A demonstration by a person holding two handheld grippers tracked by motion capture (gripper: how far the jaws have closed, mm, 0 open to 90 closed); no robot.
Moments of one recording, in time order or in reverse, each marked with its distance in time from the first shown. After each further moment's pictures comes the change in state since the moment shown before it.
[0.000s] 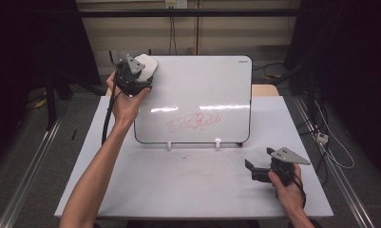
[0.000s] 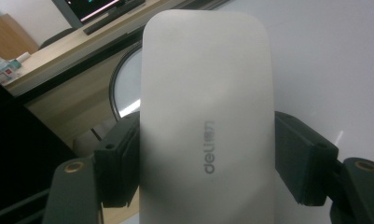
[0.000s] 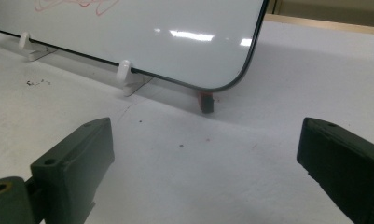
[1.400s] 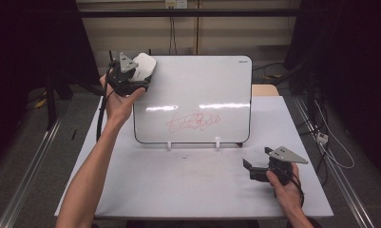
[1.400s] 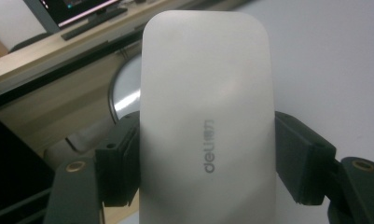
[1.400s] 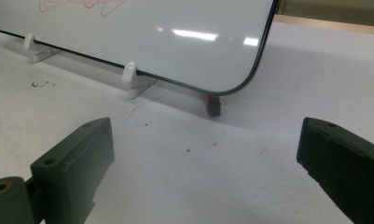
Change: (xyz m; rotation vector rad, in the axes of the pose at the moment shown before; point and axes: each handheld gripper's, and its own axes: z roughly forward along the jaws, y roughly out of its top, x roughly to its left) left arm 0.013 0.002 -0.020 -0.085 -0.112 -0.057; right arm 0.003 0.003 0.004 0.003 0.009 0.000
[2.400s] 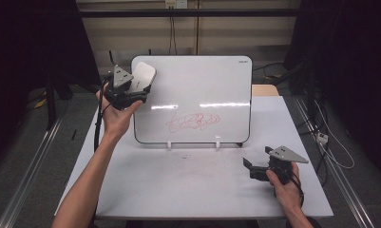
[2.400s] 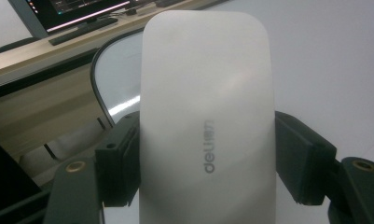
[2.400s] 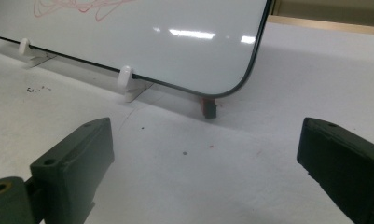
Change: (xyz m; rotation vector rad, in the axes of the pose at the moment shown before) left arm -0.015 -0.026 -0.023 -0.046 -0.040 -0.046; right arm 0.000 0.001 0.001 -0.007 -0.009 0.012
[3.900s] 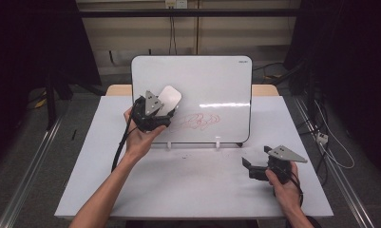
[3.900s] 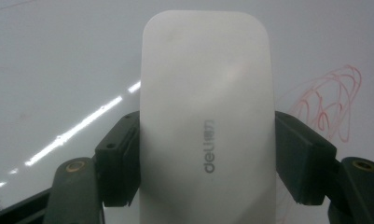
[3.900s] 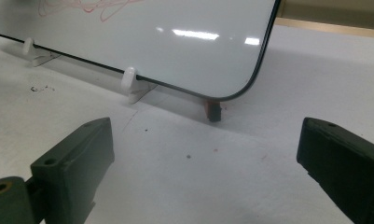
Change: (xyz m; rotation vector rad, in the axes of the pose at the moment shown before) left arm -0.081 -0.032 0.017 0.049 -0.096 0.139; right arm 0.000 0.001 0.002 -0.003 0.008 -0.013
